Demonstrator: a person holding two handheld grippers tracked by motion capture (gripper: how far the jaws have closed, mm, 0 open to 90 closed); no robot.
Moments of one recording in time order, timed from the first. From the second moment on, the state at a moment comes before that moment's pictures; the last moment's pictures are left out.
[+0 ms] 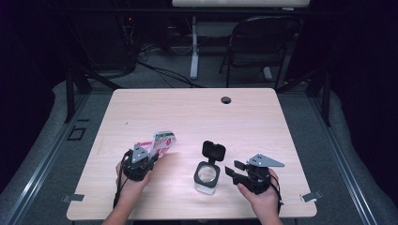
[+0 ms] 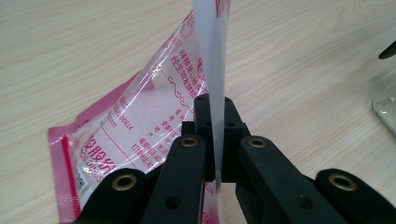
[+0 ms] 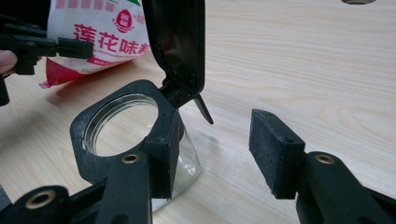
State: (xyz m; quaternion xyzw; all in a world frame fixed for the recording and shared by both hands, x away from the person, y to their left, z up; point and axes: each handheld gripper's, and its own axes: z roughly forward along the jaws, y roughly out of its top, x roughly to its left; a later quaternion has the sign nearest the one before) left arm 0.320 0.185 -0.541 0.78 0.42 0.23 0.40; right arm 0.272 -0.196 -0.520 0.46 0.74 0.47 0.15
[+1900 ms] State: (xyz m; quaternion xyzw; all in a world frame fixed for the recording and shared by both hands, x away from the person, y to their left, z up) left arm 0.292 0.202 -0.471 0.75 0.38 0.24 0.48; right arm 0.275 -0.194 -0.518 0.45 0.74 0.48 0.15
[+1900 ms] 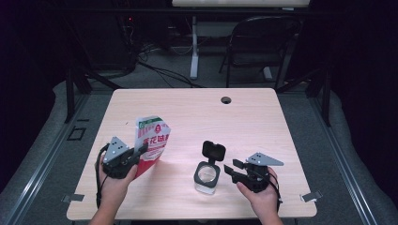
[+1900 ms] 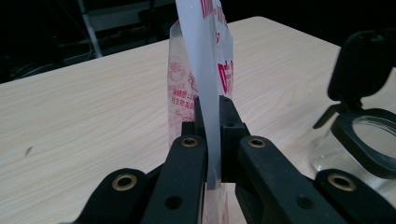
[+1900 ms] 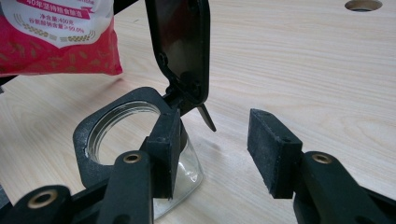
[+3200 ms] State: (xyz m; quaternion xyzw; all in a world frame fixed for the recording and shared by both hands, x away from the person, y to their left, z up) left arm 0.286 0.180 -0.478 0.80 0.30 0.14 0.50; right arm 0.273 -0.184 -0.485 0.40 0.75 0.50 0.15
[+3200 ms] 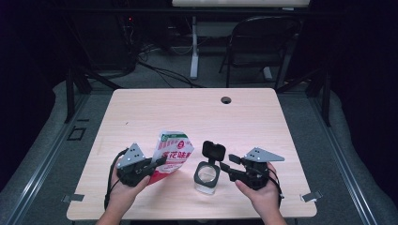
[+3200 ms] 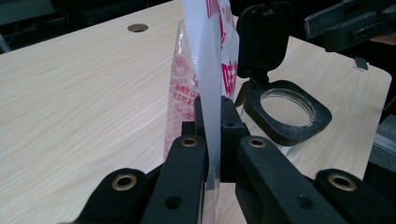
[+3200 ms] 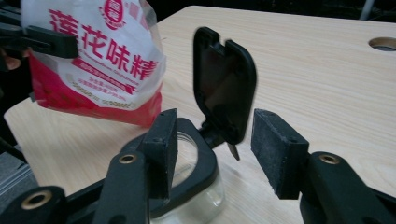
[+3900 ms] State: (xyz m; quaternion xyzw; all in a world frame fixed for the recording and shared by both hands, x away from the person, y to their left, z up) left arm 0.284 0.192 -0.482 0.80 0.31 0.13 0.50; right arm 0.279 -0.146 -0.464 0.35 0.76 0.53 0.13
